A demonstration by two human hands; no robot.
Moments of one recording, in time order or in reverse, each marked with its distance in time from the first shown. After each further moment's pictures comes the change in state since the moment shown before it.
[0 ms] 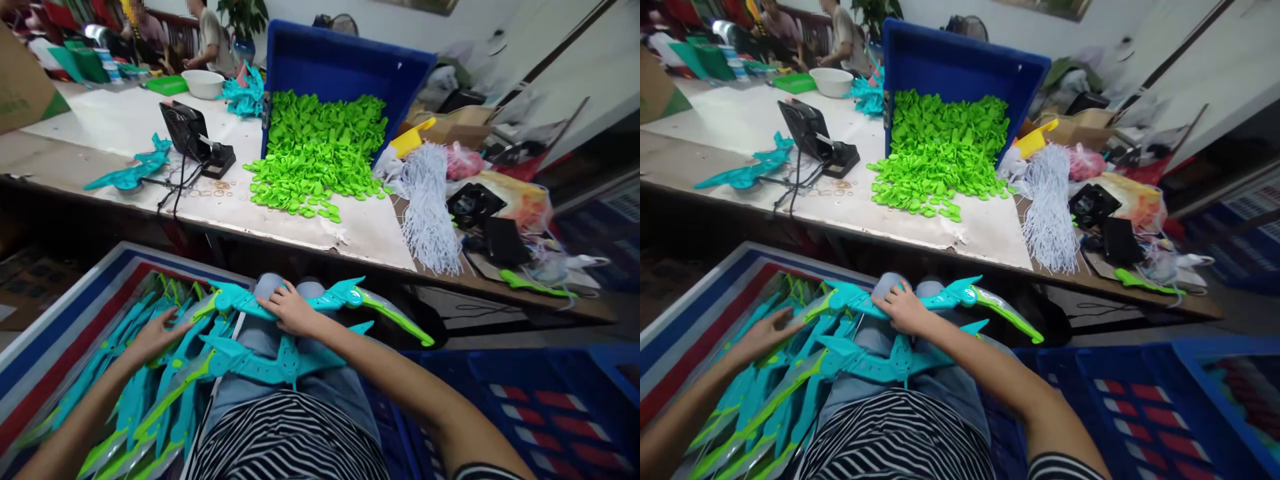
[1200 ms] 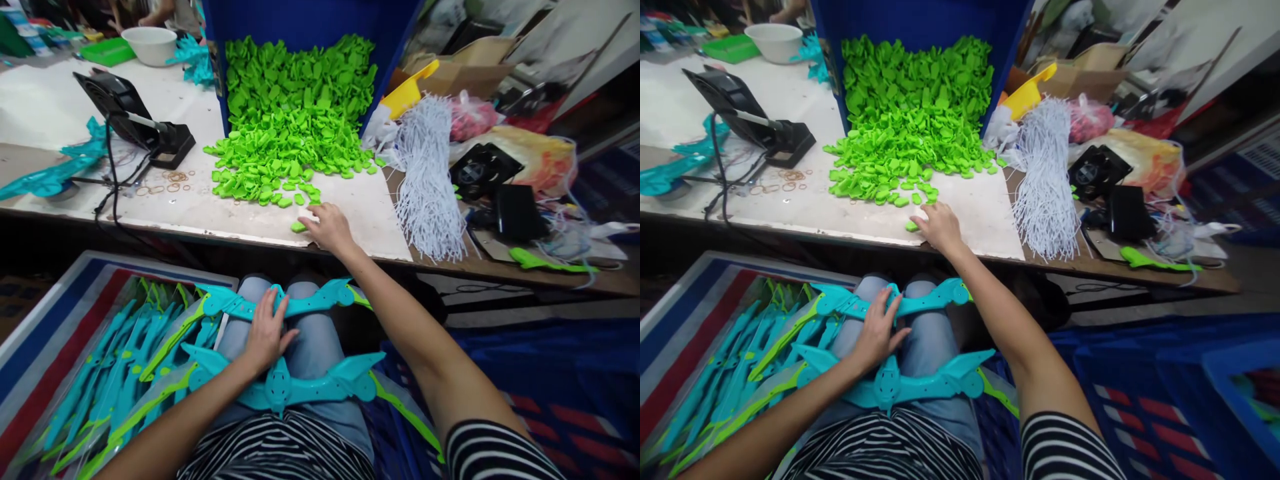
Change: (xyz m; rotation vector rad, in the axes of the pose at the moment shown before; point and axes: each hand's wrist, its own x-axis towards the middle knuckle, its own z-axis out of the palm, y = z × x) left_hand -0.018 0.116 0.227 0.342 0.015 0.826; right_hand -0.021 0.184 -0.051 0.070 0.613 0.641
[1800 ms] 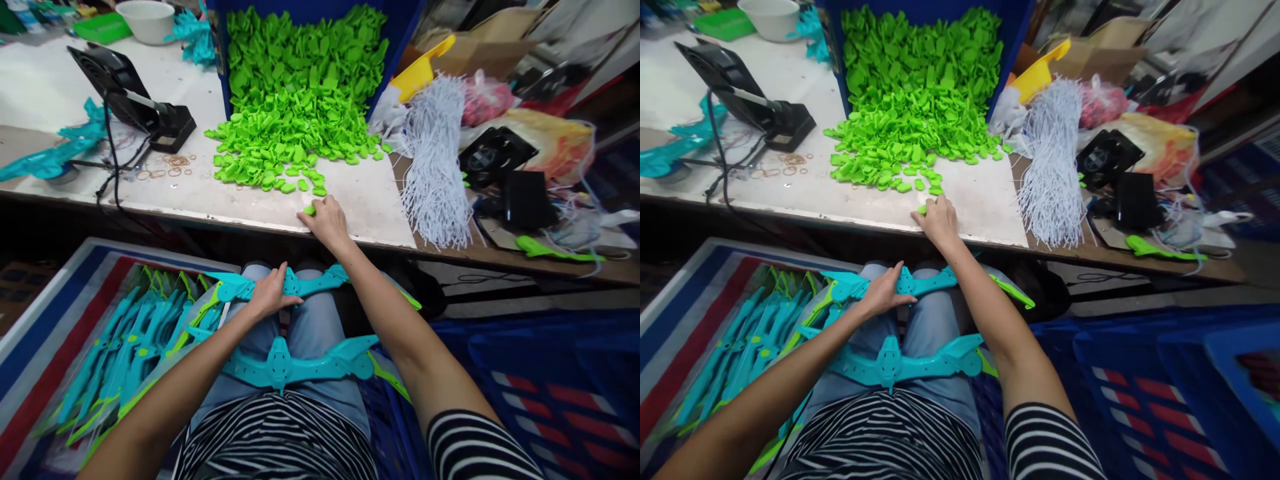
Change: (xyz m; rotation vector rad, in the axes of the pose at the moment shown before) left_hand 0.060 -0.008 -0.015 -0.072 -0.474 -0.231; right_hand -0.010 -0.015 0.013 -0.095 -0.037 0.188
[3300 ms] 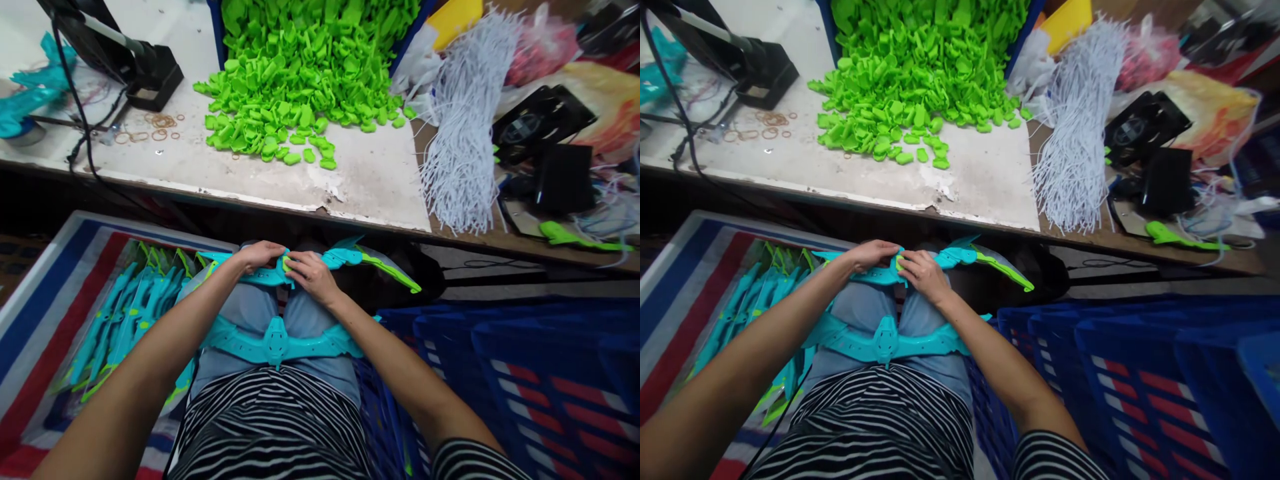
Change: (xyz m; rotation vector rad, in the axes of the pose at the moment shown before) left_hand 0.043 -0.039 -0.024 -1.058 -0.412 -0.331; right_hand -0.138 0.001 0.066 0.554 -0.135 -0.408
